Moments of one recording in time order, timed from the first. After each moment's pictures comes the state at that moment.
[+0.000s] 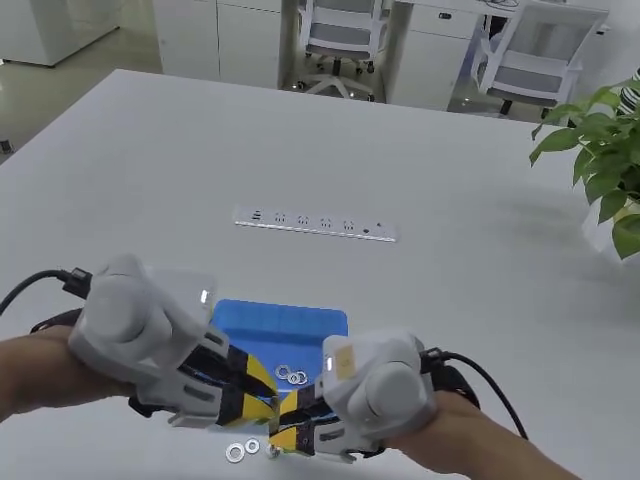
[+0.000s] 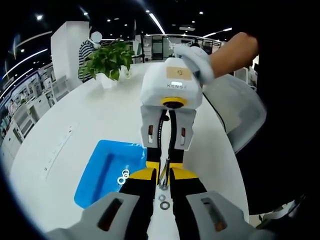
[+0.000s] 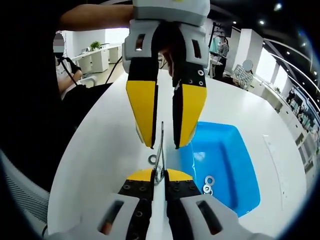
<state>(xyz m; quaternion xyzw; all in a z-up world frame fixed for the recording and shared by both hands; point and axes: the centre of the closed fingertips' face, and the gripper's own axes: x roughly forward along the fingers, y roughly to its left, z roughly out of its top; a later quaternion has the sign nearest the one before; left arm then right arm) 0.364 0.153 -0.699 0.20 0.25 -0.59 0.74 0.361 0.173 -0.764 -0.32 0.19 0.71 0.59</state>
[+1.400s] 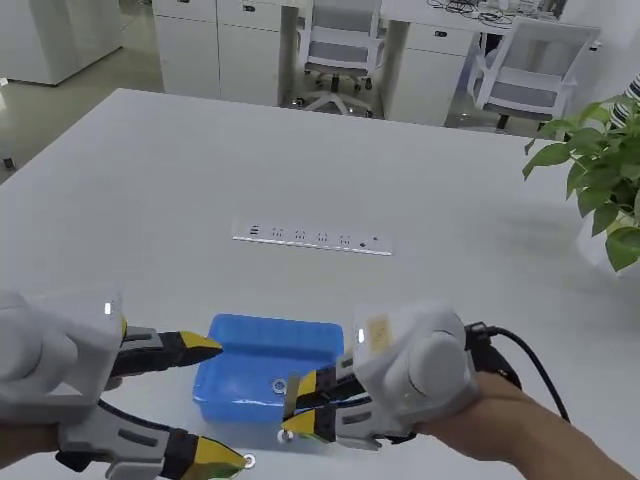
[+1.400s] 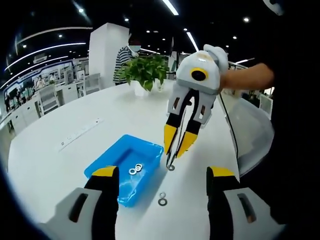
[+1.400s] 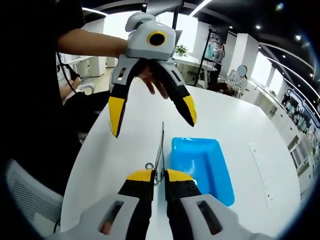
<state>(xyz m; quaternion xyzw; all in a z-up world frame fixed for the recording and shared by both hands) 0.363 0.191 -0.680 0.09 0.22 -0.48 0.84 0.368 0.159 -0.700 -0.31 0.18 0.71 0.61</state>
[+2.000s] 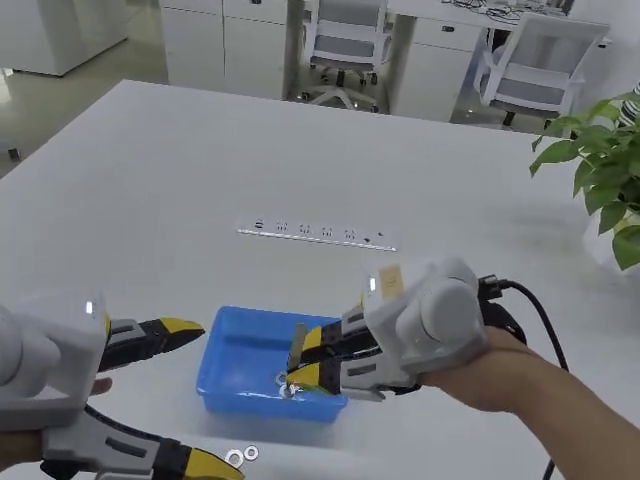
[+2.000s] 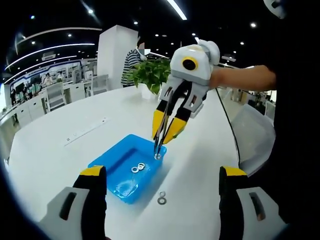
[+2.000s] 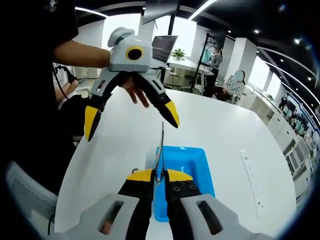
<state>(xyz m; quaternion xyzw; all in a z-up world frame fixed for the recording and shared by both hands) 0.359 0.196 -0.675 0.07 0.22 -0.46 0.86 0.396 0.171 -0.682 -0.31 0.16 0.70 0.62</state>
